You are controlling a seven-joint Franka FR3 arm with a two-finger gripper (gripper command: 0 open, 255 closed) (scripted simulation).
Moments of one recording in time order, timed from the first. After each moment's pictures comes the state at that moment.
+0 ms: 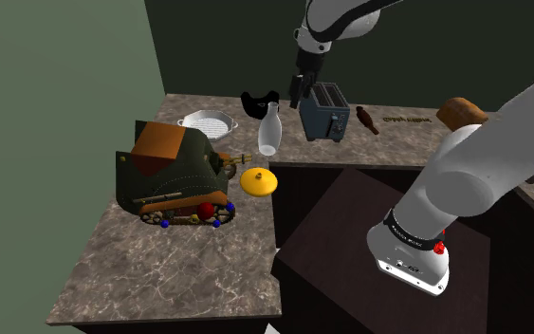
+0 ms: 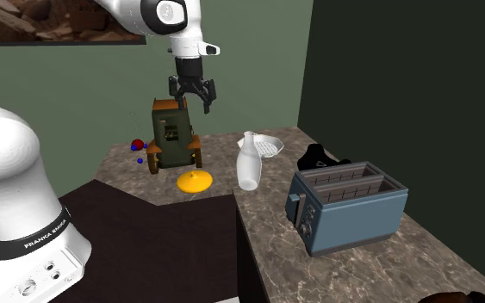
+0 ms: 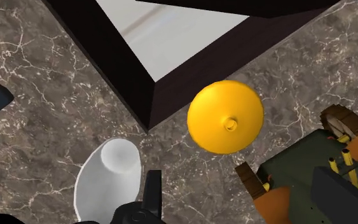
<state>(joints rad) -0.06 -0.29 -0.16 -2.42 -0.01 2.17 -0.33</state>
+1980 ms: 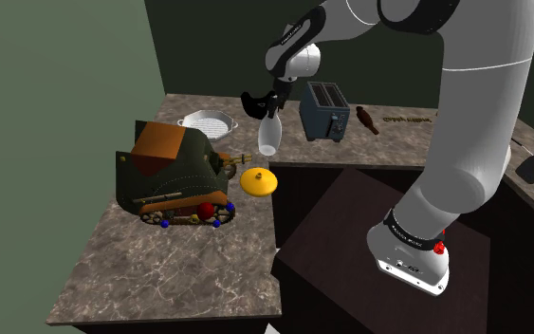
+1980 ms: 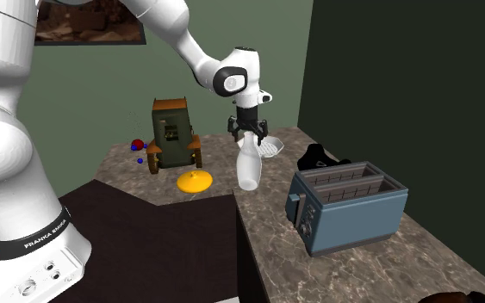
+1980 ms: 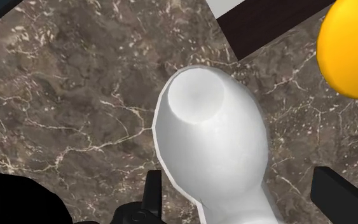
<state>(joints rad) -0.16 0.44 -0.20 -1.97 0.24 2.50 -0.67</state>
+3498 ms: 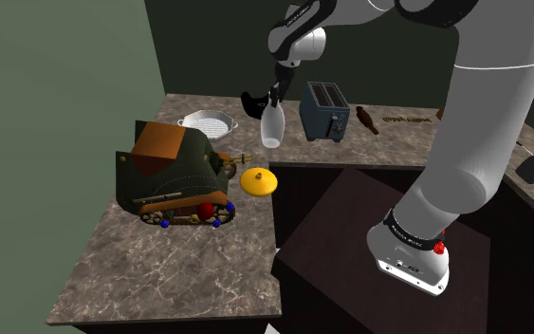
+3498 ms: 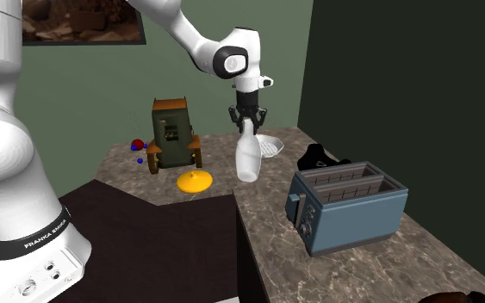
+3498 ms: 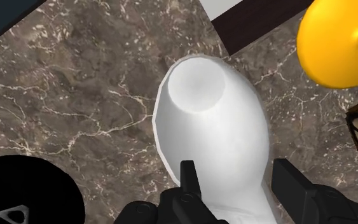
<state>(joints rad) -0.15 0.35 -0.22 -1.95 0.20 2.39 -0.64</state>
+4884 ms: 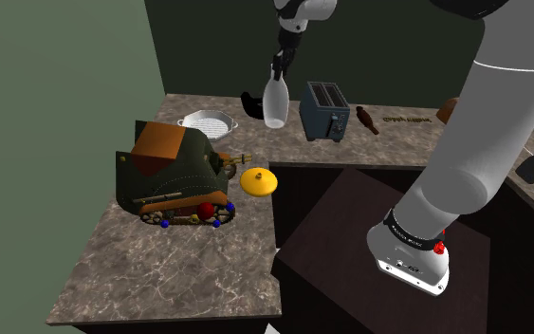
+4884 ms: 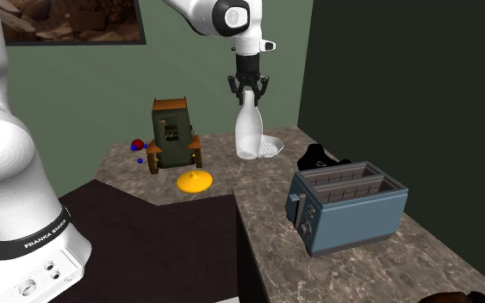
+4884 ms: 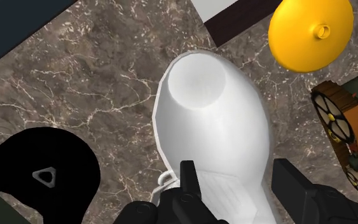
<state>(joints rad) -0.14 0.22 -0.24 -1.84 0.14 2.15 -0.59</state>
